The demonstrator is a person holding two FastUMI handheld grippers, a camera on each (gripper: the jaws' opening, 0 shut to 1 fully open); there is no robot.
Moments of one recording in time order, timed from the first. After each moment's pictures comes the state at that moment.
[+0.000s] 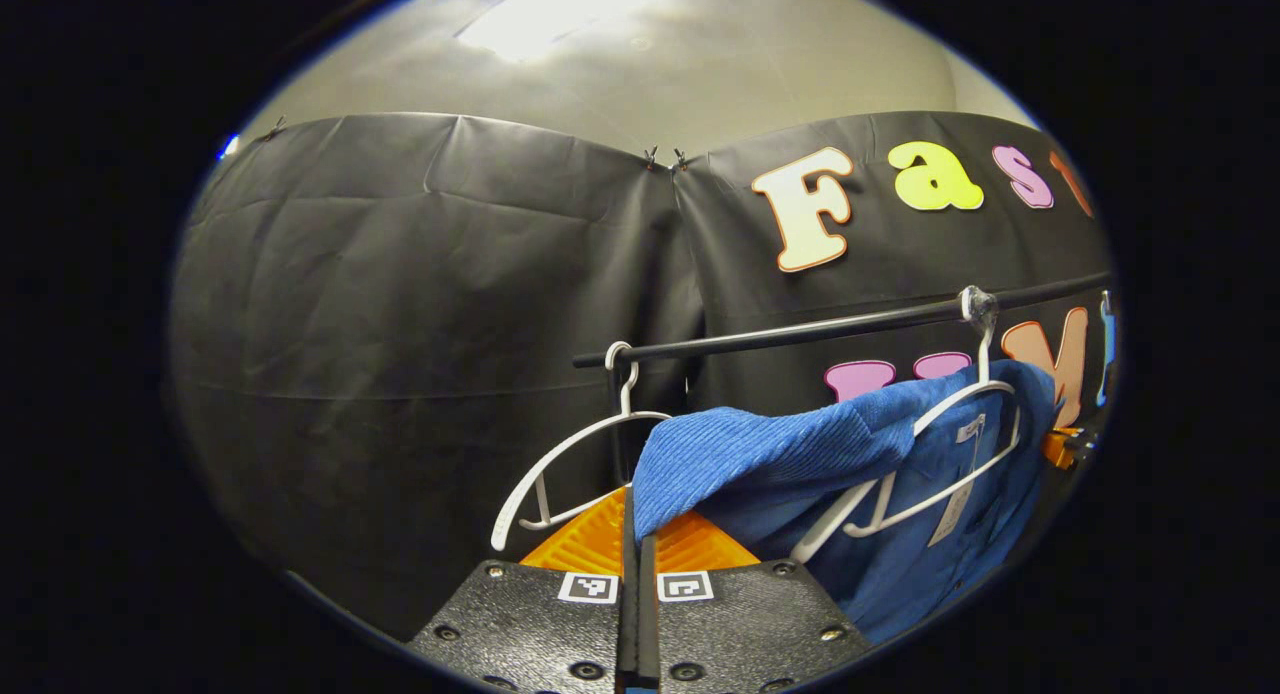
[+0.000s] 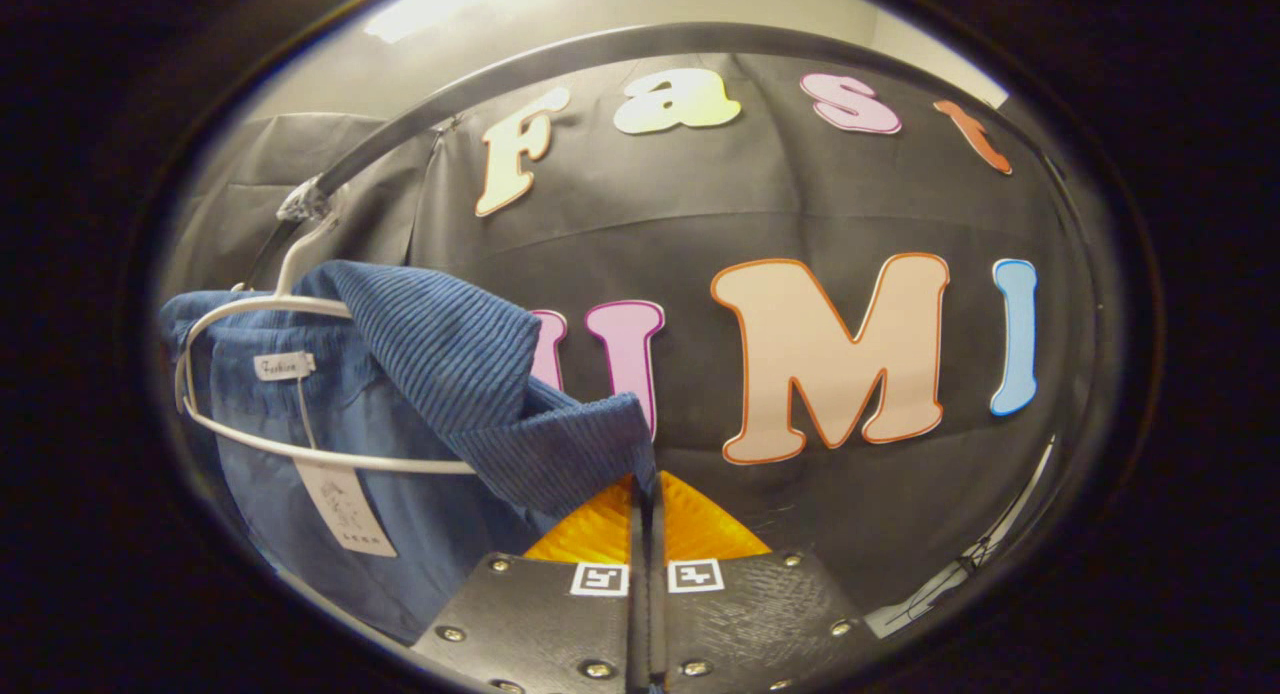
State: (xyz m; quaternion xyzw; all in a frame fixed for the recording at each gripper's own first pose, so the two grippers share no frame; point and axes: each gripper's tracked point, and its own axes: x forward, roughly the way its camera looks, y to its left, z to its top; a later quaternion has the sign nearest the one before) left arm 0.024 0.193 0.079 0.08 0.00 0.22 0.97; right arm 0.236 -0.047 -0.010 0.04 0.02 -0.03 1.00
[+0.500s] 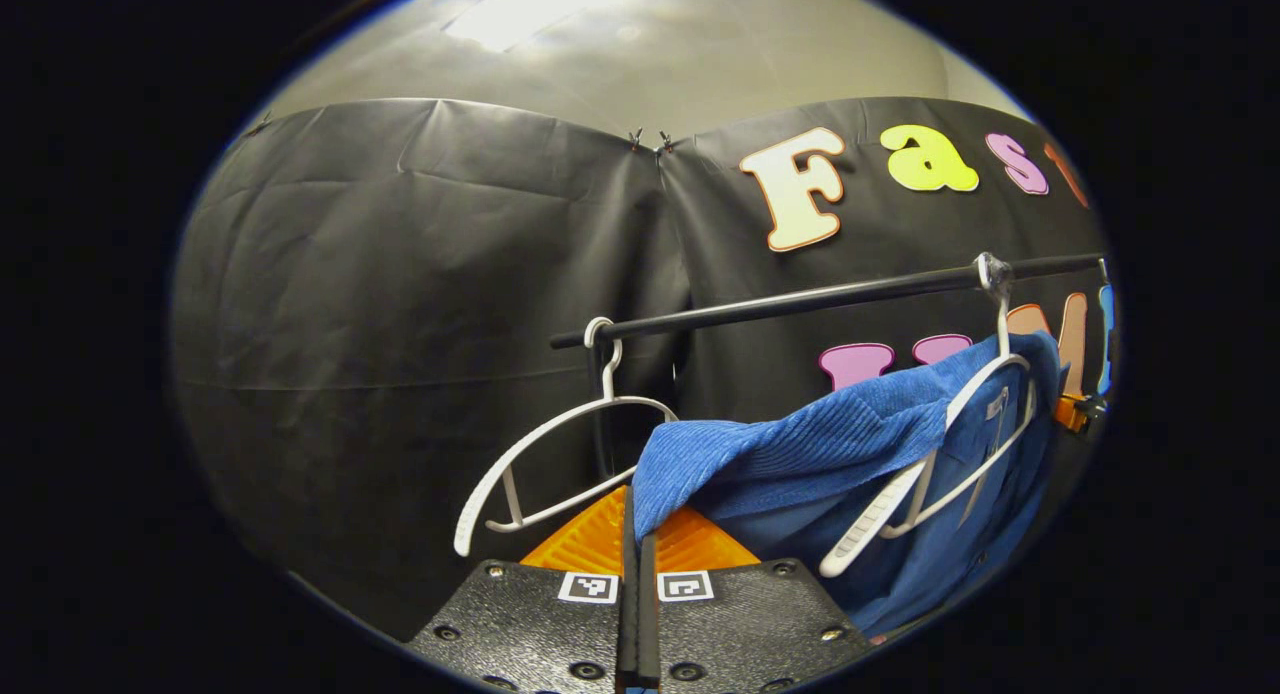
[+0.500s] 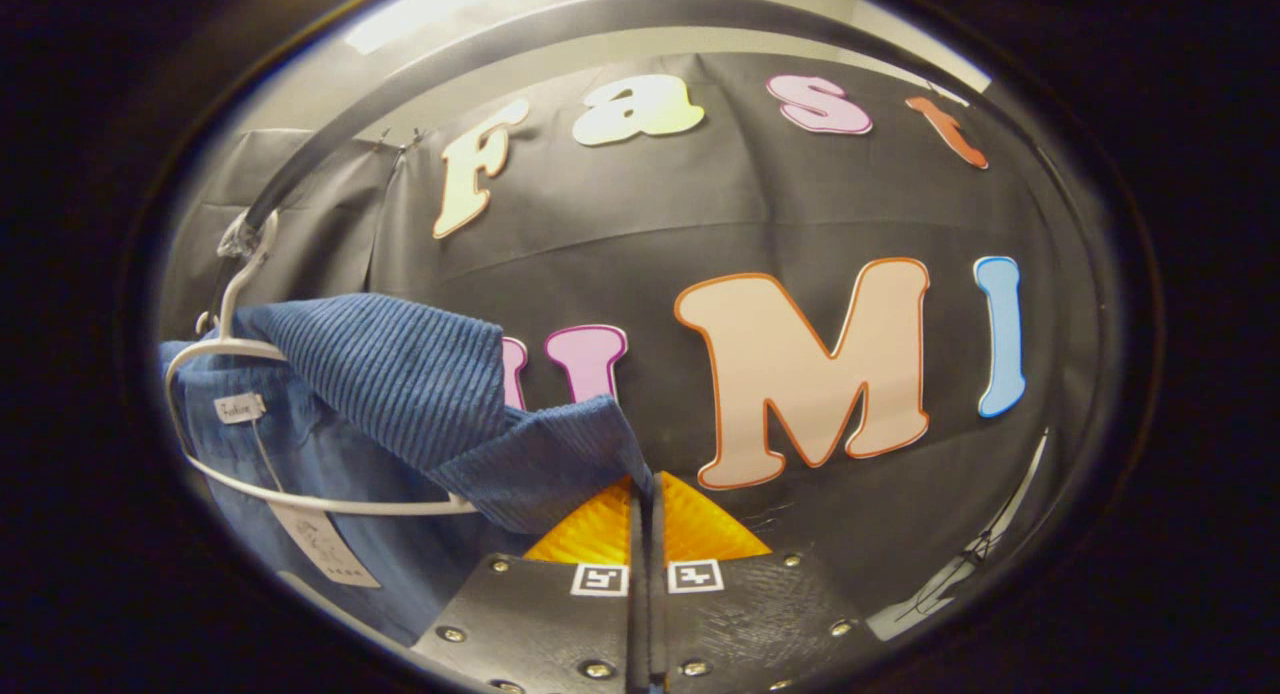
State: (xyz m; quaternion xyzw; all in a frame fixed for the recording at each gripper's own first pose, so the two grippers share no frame) left arm 0.056 0.203 0.056 0.08 0.02 0.20 0.98; right arm 0.268 -0.078 0.007 0.07 -0.01 -0.08 0.99
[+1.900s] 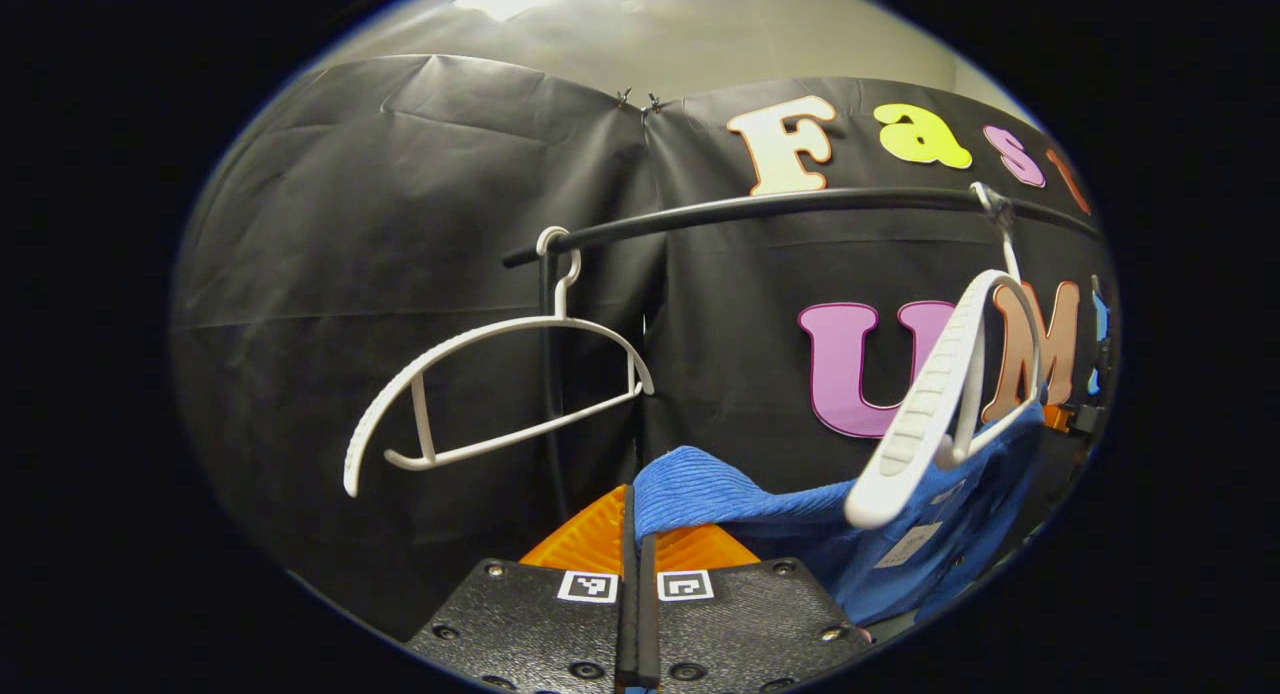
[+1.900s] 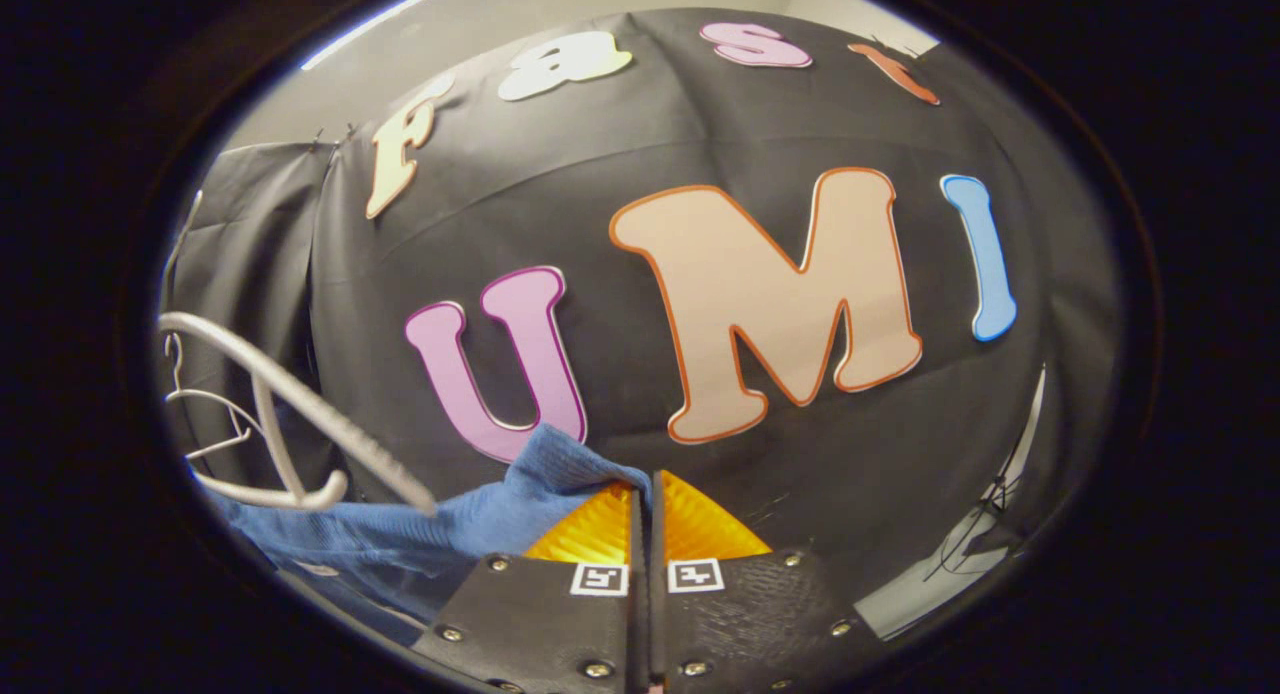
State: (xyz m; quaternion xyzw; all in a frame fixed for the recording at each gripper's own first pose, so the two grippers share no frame) left arm 0.082 0.197 -0.023 0.05 0.07 0.17 0.98; right arm 0.293 -0.097 -0.078 0.12 0.07 -0.10 0.98
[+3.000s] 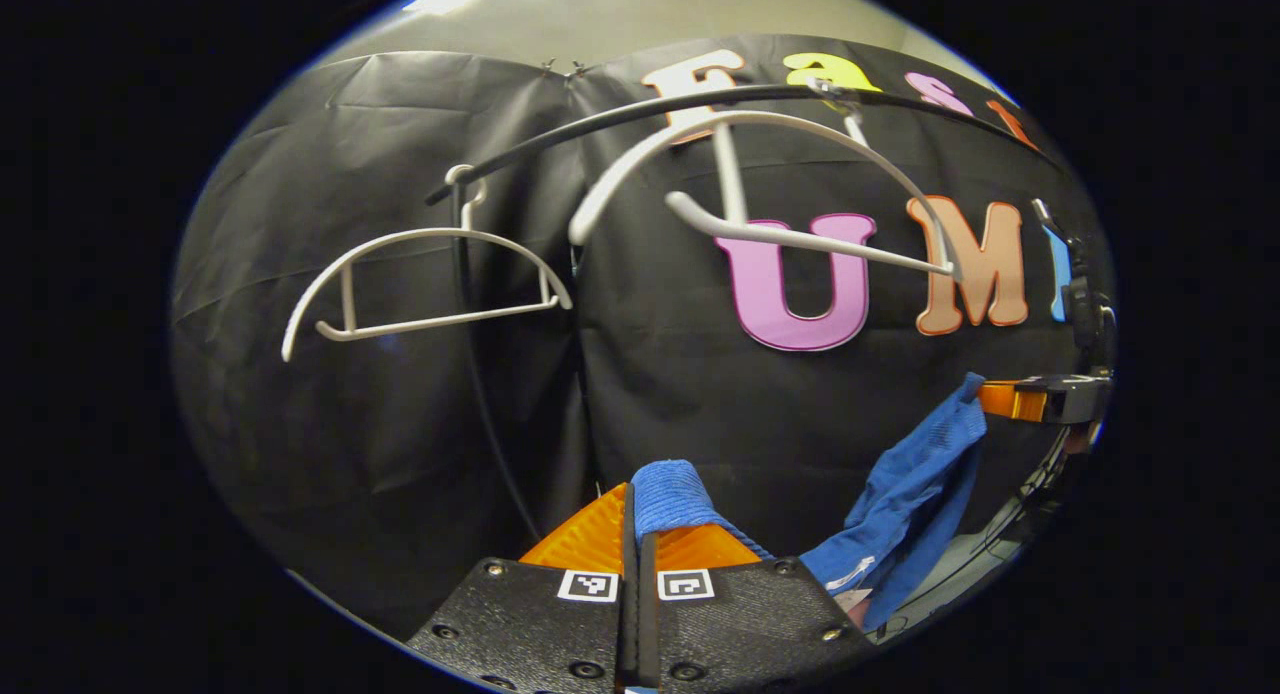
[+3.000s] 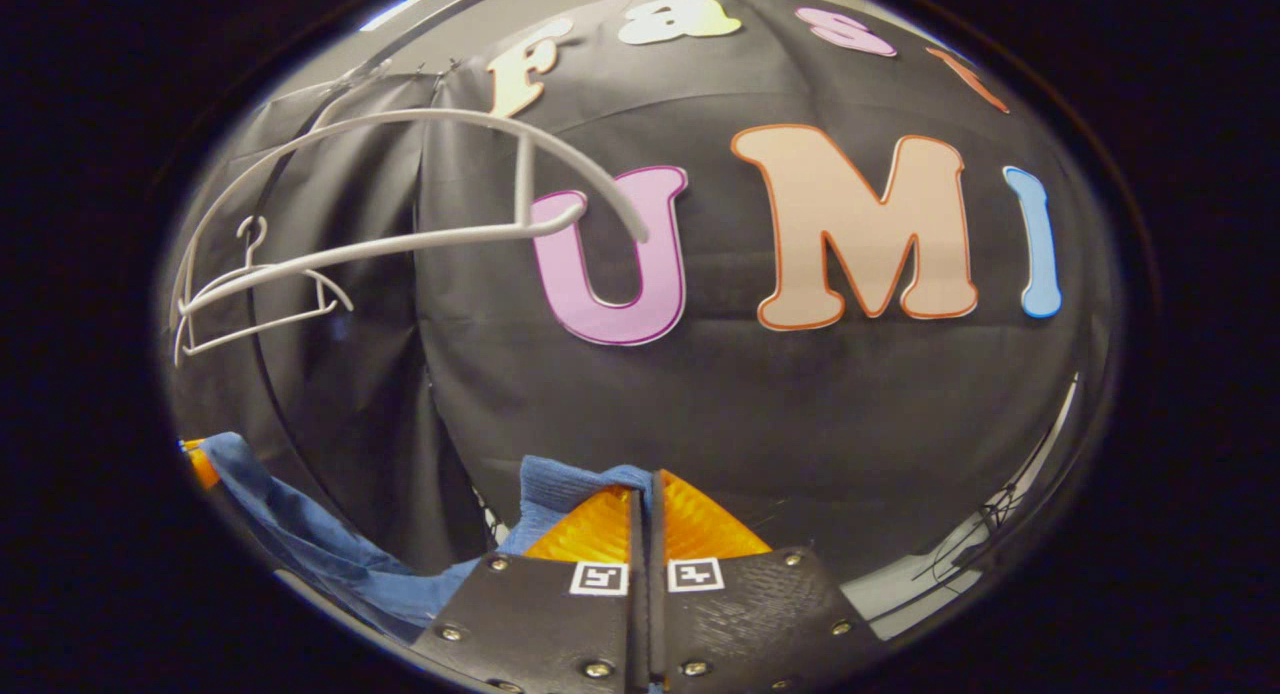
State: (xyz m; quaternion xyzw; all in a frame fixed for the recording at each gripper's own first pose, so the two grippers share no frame) left arm 0.049 0.101 -0.113 0.08 0.14 0.08 0.98; right arm 0.207 0.000 -0.146 0.05 0.16 0.02 0.99
